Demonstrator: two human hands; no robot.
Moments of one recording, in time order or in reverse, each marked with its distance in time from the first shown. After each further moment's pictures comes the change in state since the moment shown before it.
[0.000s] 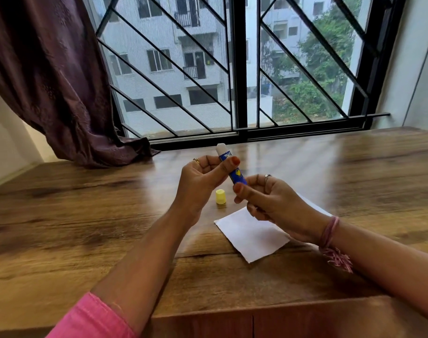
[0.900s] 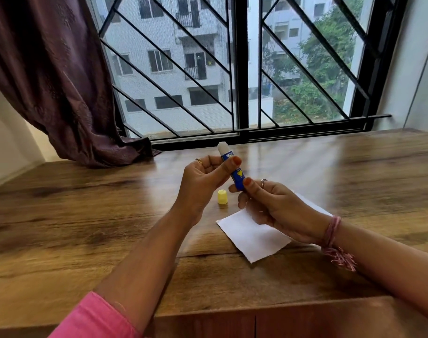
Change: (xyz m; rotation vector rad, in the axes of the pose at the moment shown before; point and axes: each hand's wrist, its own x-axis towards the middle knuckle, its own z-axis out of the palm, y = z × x) left_hand 0.001 0.000 -0.002 0.018 -0.001 -0.011; right_hand 0.001 0.004 -0.003 0.103 -0.118 0.040
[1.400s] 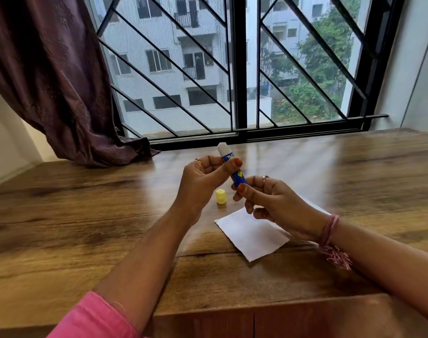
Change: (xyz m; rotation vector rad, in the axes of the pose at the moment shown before) left_hand -0.002 0.002 0.002 0.042 -0.006 0.009; right_hand -0.001 -0.002 -0.001 -0.152 0.072 -0.050
